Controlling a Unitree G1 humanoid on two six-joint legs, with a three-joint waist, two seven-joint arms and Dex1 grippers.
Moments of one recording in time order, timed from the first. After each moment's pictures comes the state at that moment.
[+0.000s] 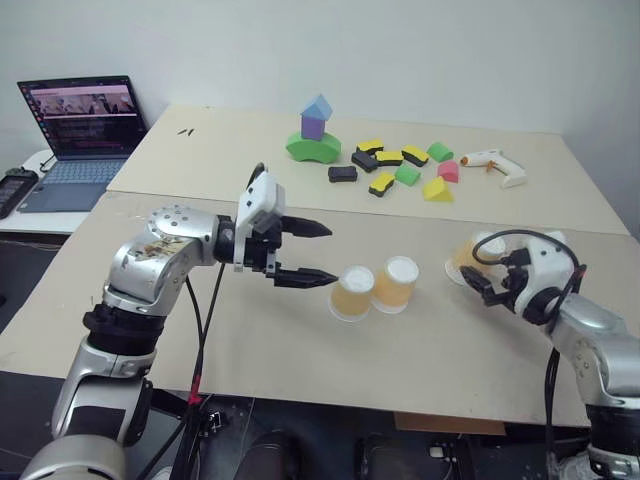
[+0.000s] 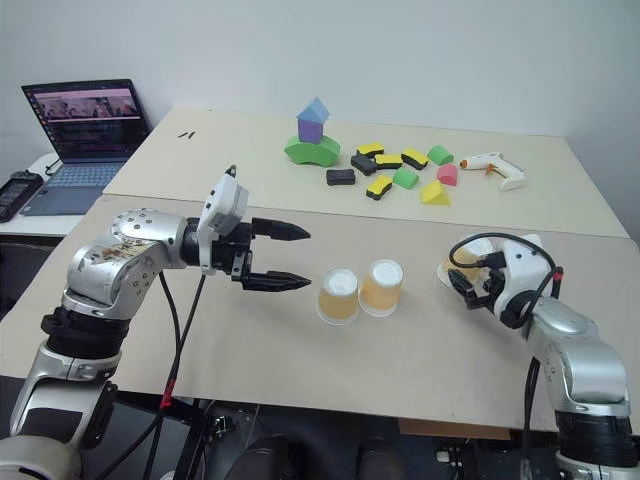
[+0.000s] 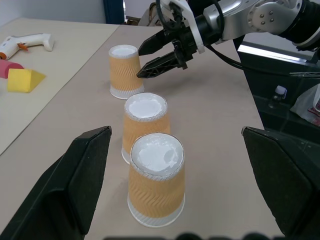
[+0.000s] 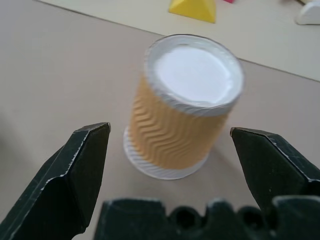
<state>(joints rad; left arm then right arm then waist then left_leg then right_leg) -0.74 0.61 -0.13 -0.11 -0.50 0.63 -1.22 -0.23 -0.65 -0.26 -0.12 0.40 0.67 0.32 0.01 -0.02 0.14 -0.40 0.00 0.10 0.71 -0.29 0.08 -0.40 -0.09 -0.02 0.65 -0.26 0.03</state>
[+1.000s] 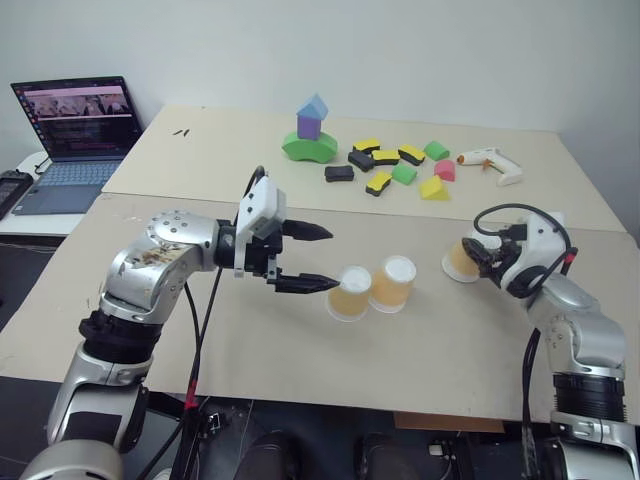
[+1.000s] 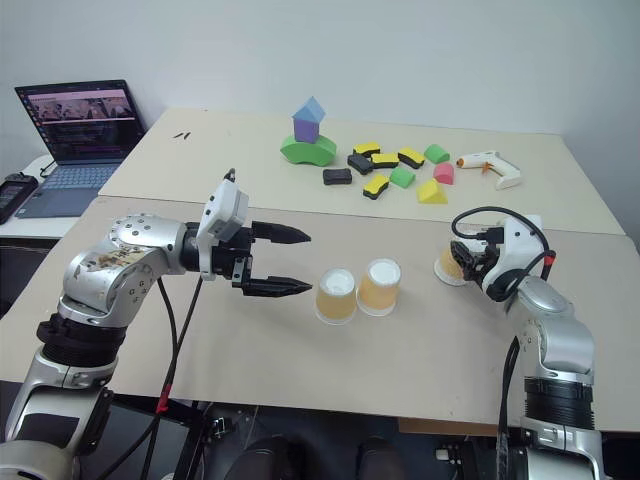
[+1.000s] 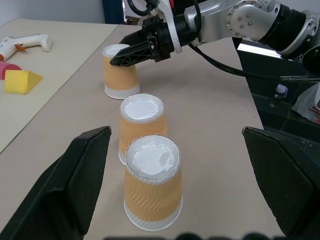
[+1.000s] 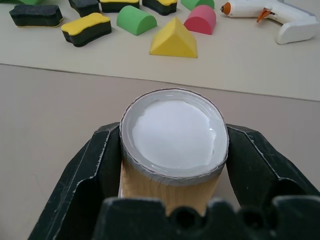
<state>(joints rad) -0.71 0.62 -0.13 -0.16 -0.51 0.63 -1.18 -0.37 -0.54 -0.29 0.01 0.37 0.61 0.28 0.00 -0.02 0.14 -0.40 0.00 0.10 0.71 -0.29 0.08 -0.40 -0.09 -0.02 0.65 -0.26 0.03</state>
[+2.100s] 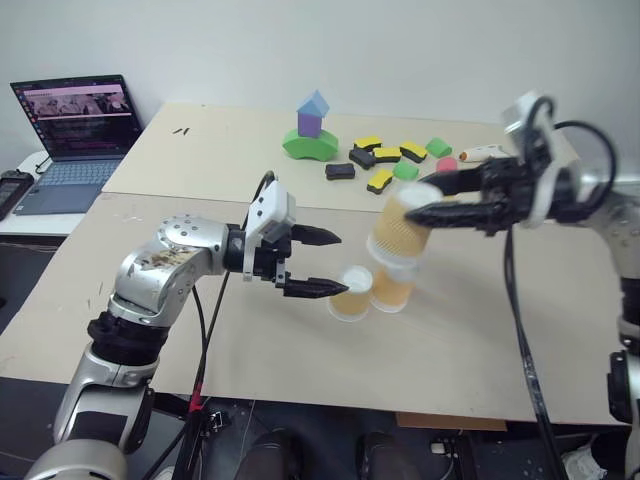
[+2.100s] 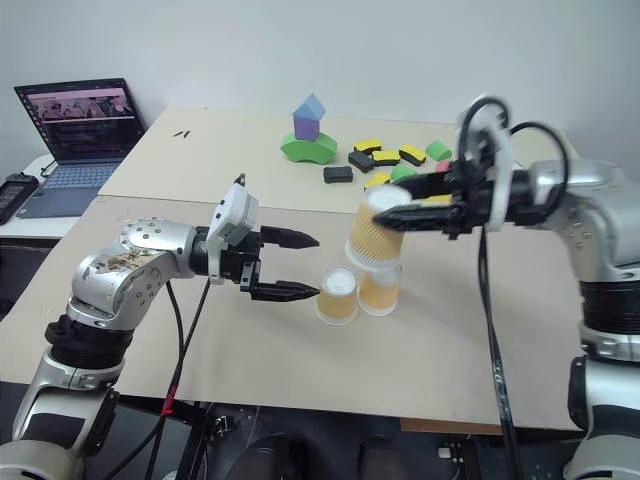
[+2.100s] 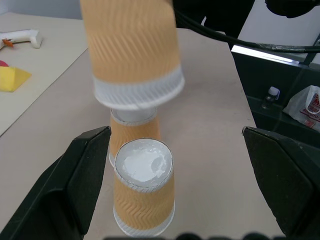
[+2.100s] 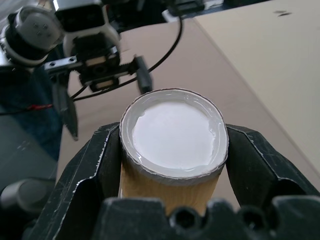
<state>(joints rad) -0.70 0.60 -0.15 -0.20 -0.52 0.68 -1.16 -0.88 -0.88 0.08 -0.03 0.68 0.83 1.25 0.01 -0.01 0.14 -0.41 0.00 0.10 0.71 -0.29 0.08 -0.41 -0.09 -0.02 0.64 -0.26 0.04</state>
